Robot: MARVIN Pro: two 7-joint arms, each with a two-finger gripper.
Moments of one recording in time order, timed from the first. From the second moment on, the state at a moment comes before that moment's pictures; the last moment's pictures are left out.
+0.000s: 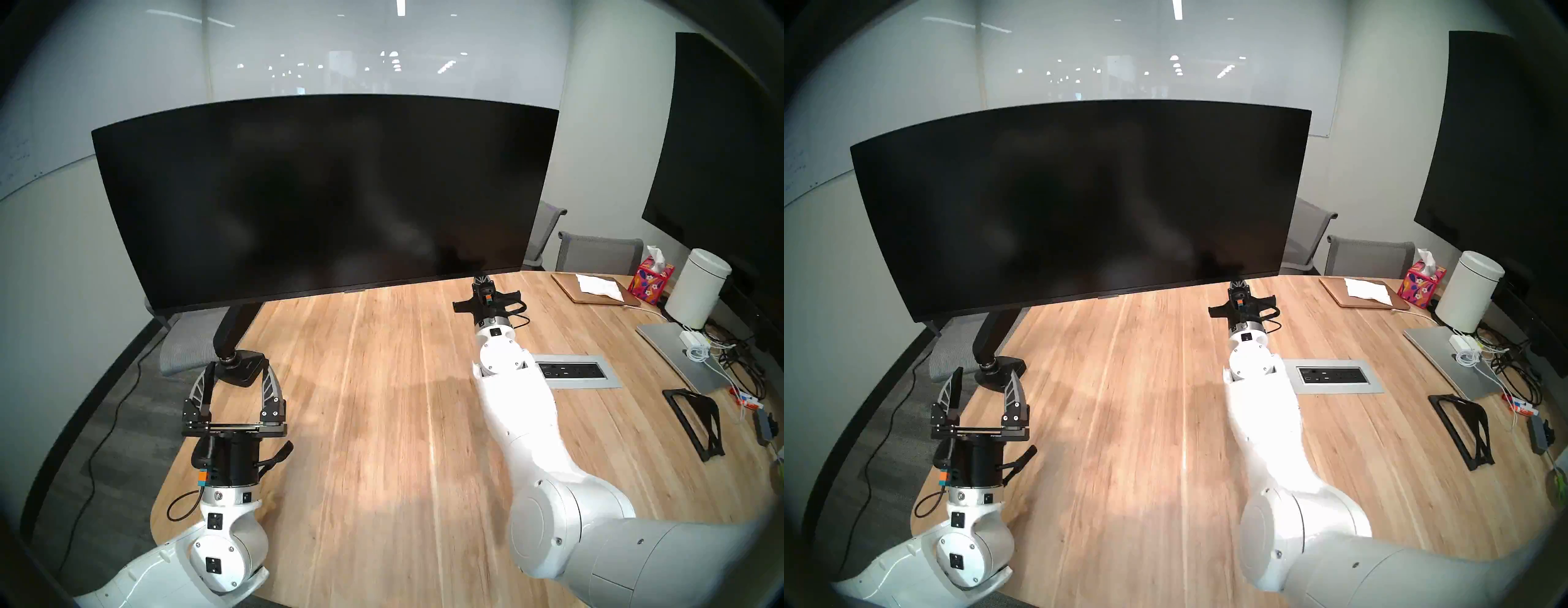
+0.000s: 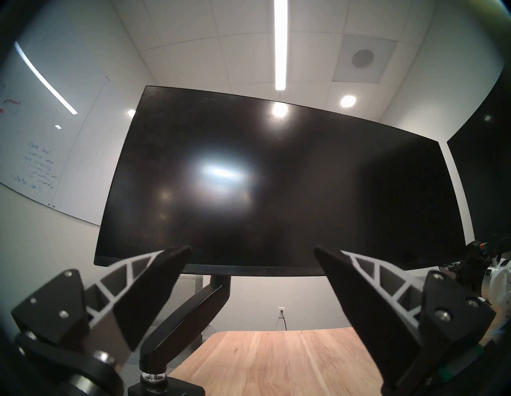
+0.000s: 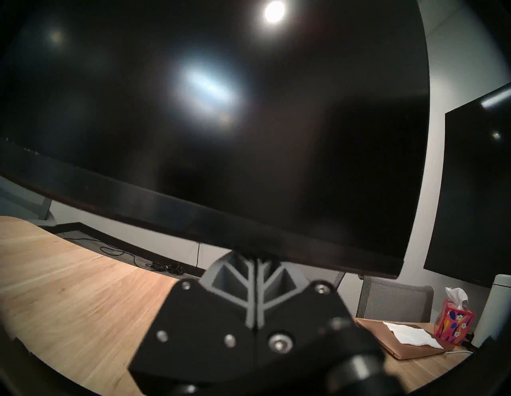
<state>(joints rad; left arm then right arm) 1.96 -0.87 -1.12 -1.86 0.07 -0.83 0.93 -0.97 -1.68 1.78 -0.85 -0.57 -0.43 -0.08</state>
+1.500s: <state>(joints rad) 1.96 -0.87 -1.12 -1.86 0.07 -0.83 0.93 -1.03 -1.70 1.78 -0.94 -0.55 -0.41 -0.03</state>
